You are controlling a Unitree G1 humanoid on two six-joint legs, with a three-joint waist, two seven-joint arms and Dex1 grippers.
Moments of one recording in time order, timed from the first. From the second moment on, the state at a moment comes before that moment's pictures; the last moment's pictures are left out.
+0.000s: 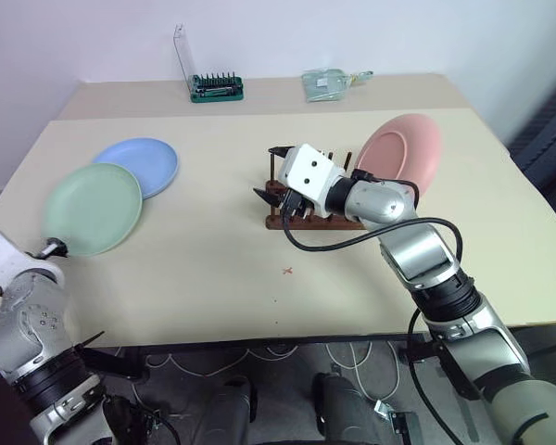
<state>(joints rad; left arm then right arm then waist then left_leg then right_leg) -0.36 0.30 0.80 -0.11 -0.39 0.92 0.26 -0.77 -0.41 0.36 -0.11 -0.01 0.34 0.60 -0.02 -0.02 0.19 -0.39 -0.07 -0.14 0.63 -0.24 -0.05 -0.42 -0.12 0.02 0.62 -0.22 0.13</state>
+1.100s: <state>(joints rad) -0.56 0.38 0.50 -0.30 -0.53 0.69 0.08 -0.75 -0.40 0.34 -0.11 -0.11 0.15 0.63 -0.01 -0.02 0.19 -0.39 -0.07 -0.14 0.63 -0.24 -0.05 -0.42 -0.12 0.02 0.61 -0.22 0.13</state>
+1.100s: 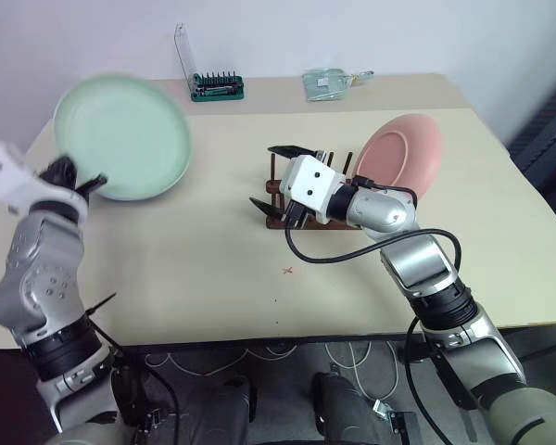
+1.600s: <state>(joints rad) -0.69 0.22 0.22 -0.34 -0.52 0.73 0.07 -0.79 -0.43 0.42 0.05 -0.49 -0.12 0.51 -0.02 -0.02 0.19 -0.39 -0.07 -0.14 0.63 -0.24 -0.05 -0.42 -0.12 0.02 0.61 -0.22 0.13</state>
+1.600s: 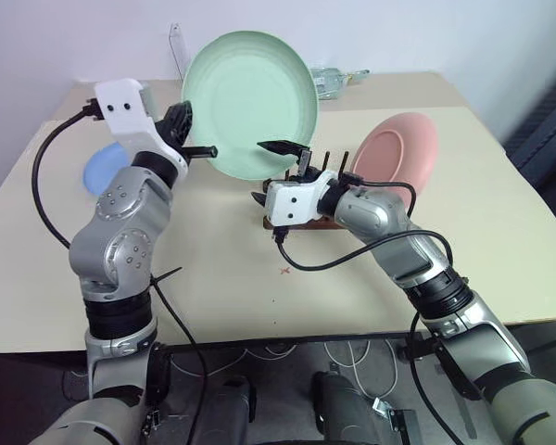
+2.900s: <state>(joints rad) -0.23 0.58 0.18 -0.31 -0.51 0.54 -0.50 -0.69 -0.26 -0.22 -0.40 0.68 0.86 0.52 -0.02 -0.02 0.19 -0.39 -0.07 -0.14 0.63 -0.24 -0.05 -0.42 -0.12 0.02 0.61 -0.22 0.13</state>
